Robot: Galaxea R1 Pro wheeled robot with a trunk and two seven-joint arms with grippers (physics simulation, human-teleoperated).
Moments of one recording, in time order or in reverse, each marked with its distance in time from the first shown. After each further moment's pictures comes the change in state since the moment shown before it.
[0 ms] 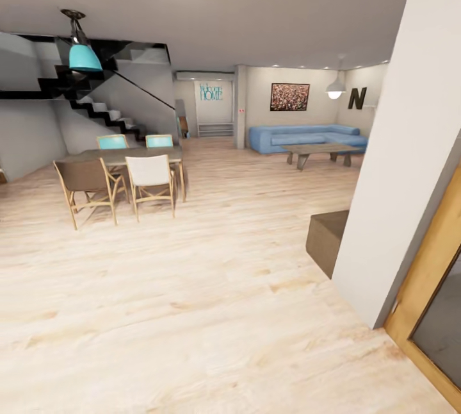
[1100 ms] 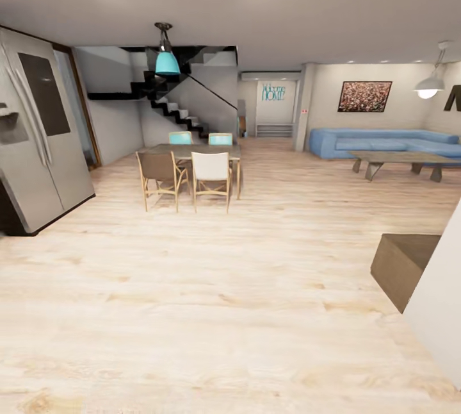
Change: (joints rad) left arm 0.000 0.006 -0.001 -0.003 0.153 -0.002 0.007; right arm 0.000 0.000 0.001 0.003 0.000 0.000 -0.029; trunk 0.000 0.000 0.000
